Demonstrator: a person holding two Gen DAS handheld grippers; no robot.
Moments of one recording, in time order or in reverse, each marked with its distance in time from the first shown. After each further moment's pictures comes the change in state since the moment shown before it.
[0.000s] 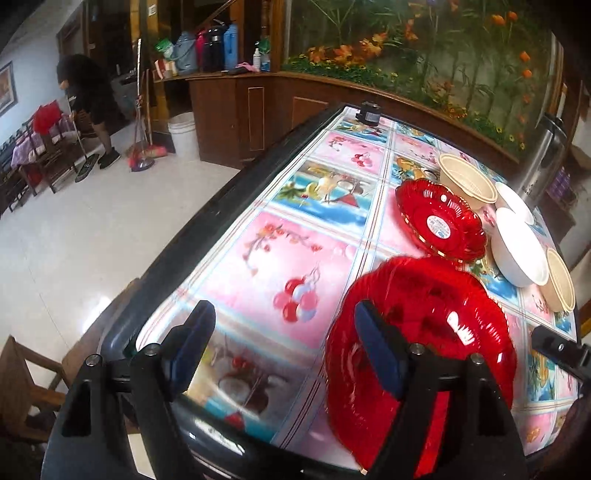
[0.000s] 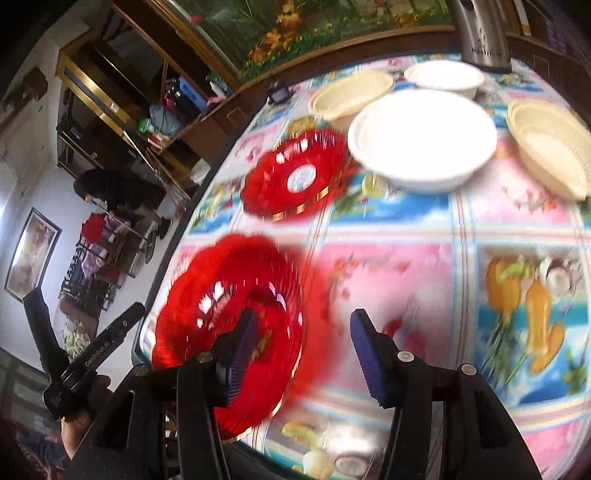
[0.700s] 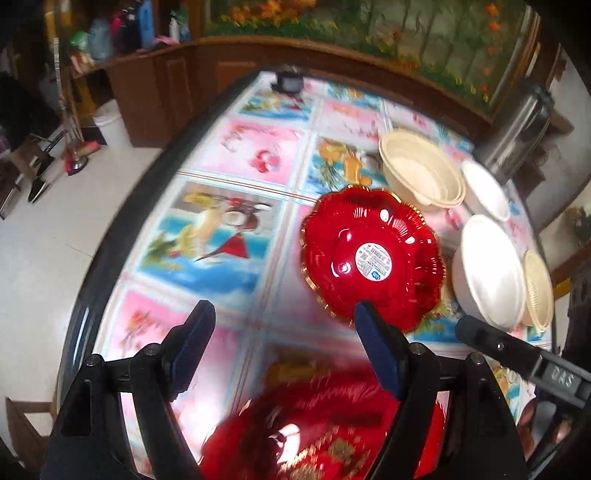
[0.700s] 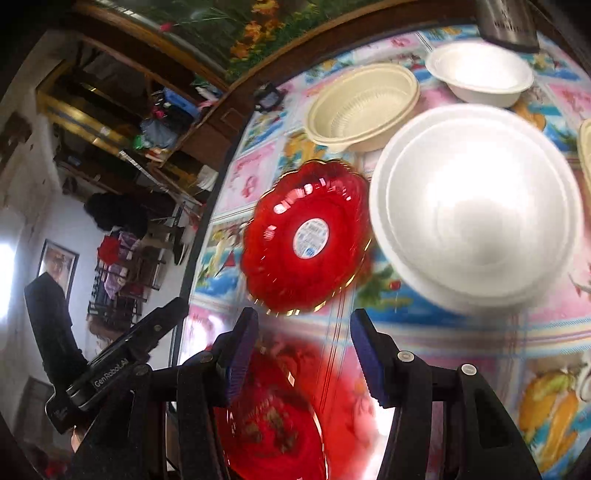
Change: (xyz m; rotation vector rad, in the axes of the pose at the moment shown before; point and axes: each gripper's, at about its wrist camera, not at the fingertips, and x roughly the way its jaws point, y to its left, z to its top) left arm 0.090 -0.106 0.103 0.165 0.229 -0.166; right arm 0.073 -0.017 0.103 0.150 0.103 0.093
